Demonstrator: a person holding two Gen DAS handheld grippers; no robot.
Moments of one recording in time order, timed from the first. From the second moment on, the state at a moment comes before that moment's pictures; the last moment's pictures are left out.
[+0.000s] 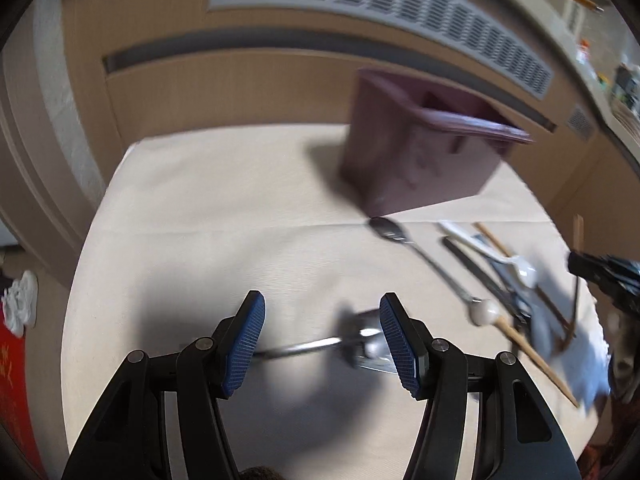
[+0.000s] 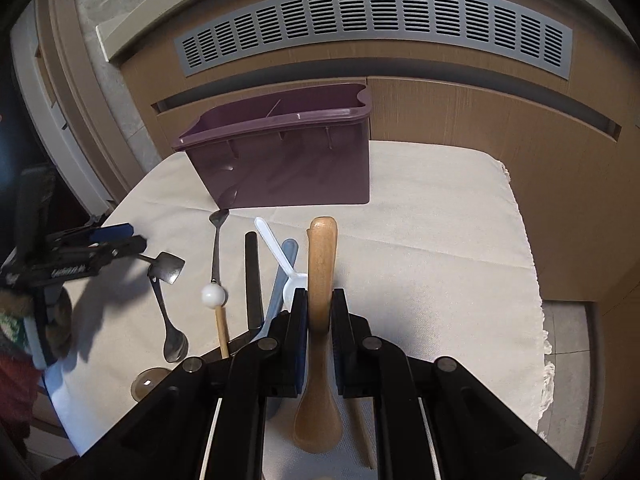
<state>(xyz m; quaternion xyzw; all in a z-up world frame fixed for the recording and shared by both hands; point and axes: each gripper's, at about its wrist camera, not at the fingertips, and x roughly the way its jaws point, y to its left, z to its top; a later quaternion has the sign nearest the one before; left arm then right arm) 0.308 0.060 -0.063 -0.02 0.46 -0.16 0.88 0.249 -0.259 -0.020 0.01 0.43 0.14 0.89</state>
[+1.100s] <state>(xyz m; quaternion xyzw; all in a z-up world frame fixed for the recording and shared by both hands) 0.266 -0.015 -0.076 0.12 0.49 -0.19 0.84 0.239 -0.257 -0.029 0.01 0.42 0.14 0.90</state>
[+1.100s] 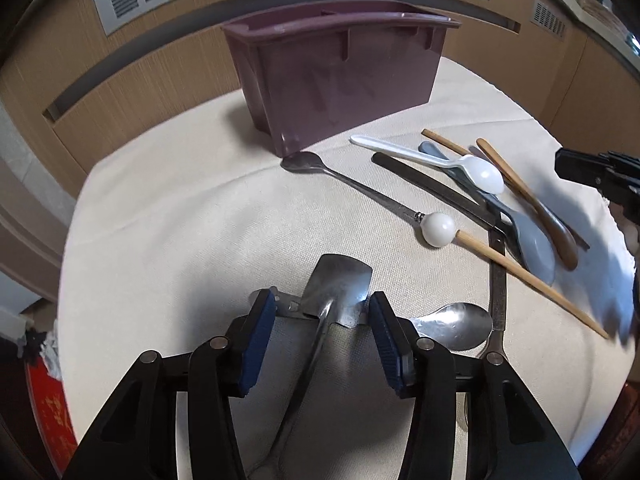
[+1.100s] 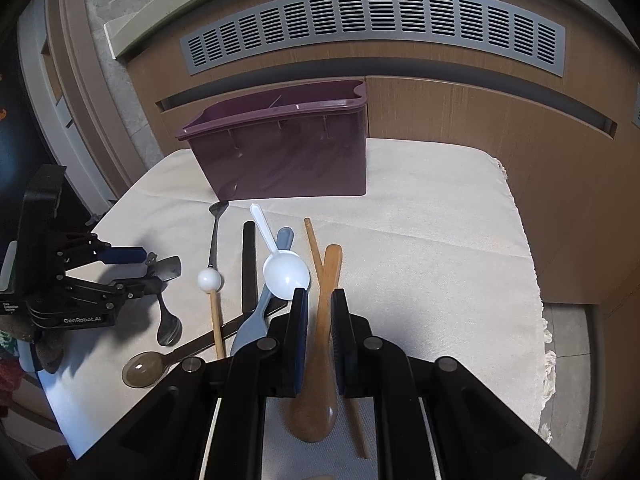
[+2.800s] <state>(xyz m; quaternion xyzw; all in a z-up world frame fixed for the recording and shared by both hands) 0.283 -0.046 -0.083 0.06 0.47 -0.15 0.86 0.251 -0.248 -0.024 -0.01 0.42 0.15 0.89</state>
